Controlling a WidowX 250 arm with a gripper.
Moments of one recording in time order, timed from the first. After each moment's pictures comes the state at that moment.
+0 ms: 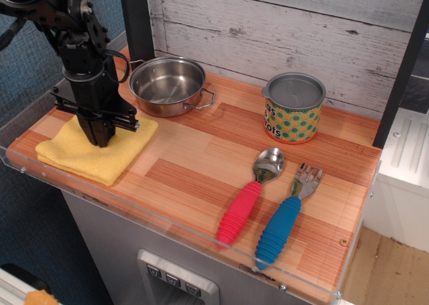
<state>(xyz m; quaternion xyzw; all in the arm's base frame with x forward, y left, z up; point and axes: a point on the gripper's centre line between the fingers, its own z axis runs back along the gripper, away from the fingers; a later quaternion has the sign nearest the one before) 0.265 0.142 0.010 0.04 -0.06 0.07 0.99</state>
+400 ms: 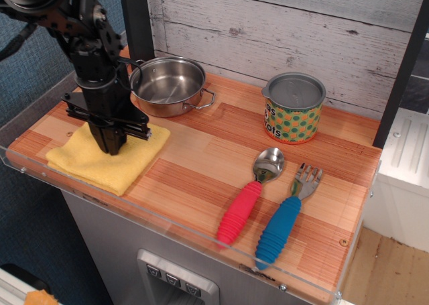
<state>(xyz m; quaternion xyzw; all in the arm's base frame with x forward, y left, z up) 0.263 0.123 0.010 0.04 -0.06 0.06 1.00</state>
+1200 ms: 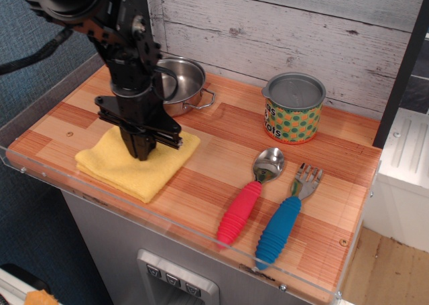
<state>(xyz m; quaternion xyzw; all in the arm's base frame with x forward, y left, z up) 0.273 0.080 0.009 0.04 -0.07 0.02 1.00</state>
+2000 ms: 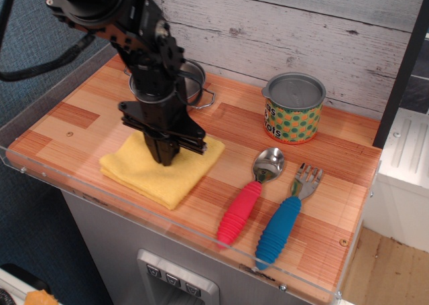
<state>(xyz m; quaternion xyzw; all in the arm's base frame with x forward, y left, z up) 0.277 0.049 0.008 0.02 -0.08 0.00 1.00</state>
